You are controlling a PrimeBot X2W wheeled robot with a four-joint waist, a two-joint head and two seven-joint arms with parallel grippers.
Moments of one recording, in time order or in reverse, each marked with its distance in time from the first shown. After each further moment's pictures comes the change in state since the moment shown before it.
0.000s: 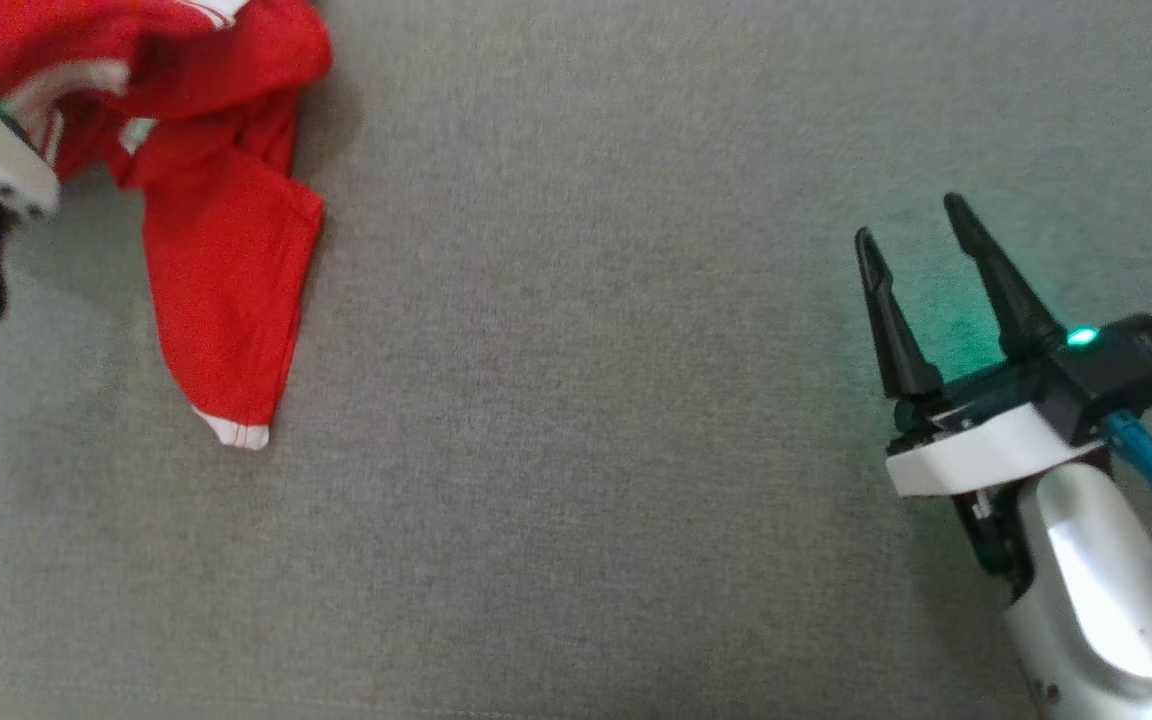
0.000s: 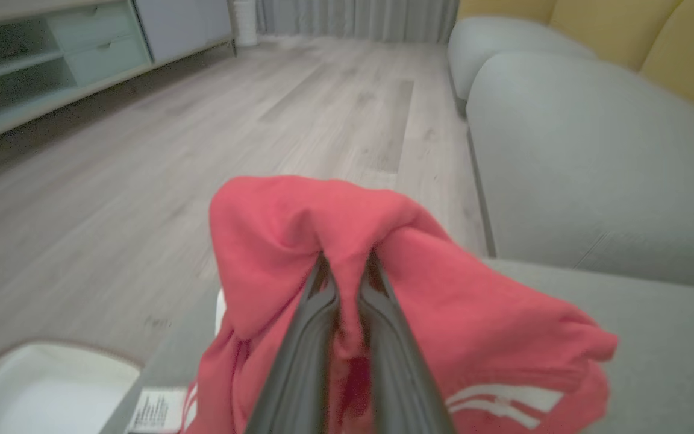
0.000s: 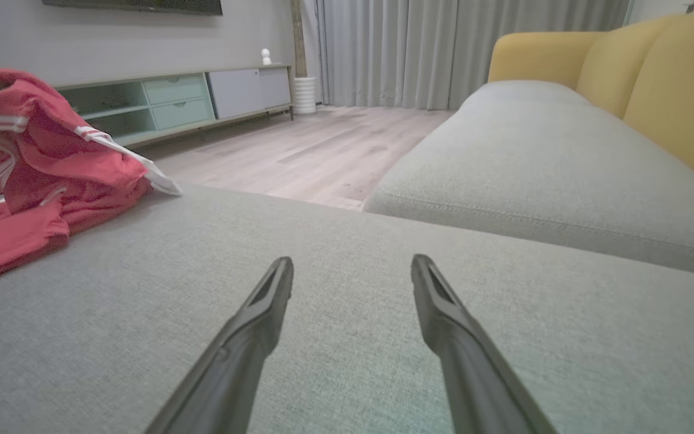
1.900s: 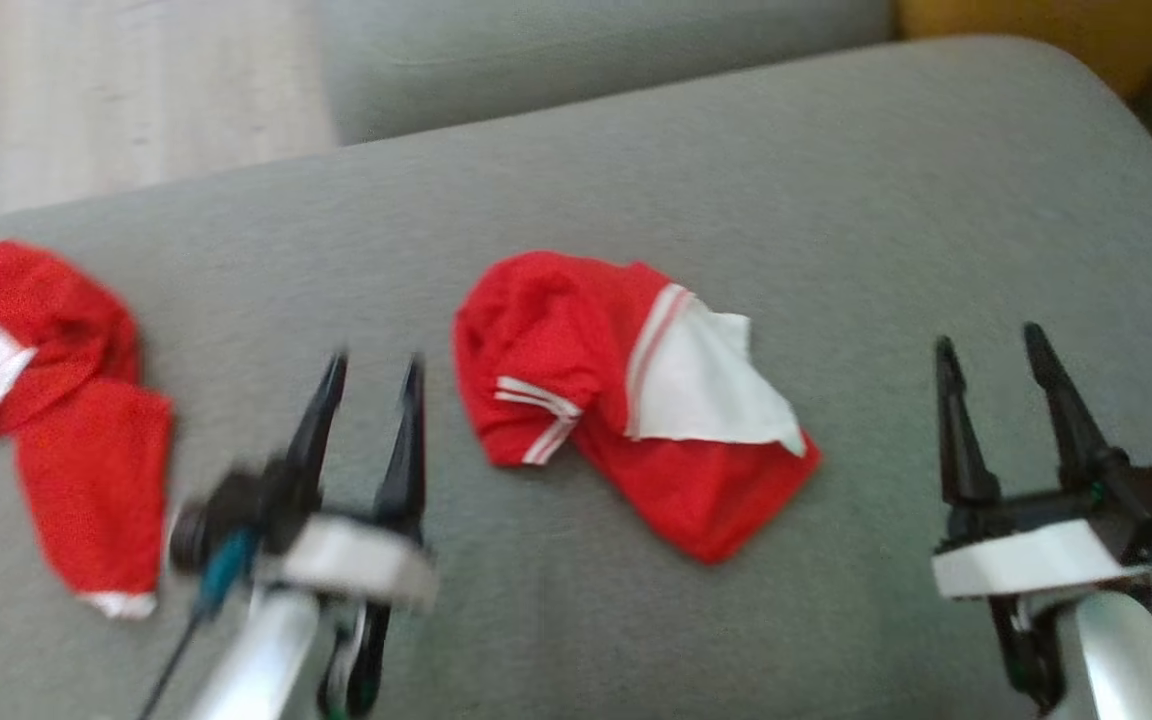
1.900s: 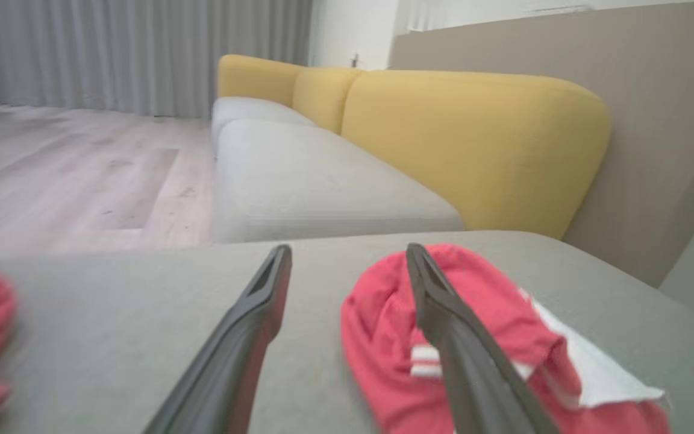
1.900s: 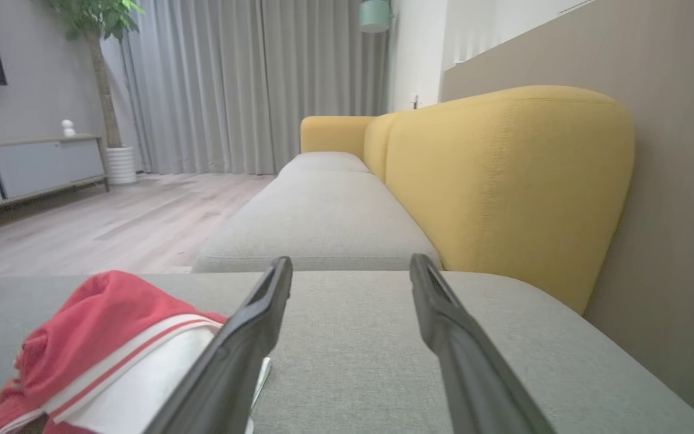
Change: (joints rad) left arm 0.661 -0.214 -0.287 -0.555 0.046 0.196 -0.297; right arm 0.238 0.120 -0.189 -0.073 -0.042 0.000 -0.009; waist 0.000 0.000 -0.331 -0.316
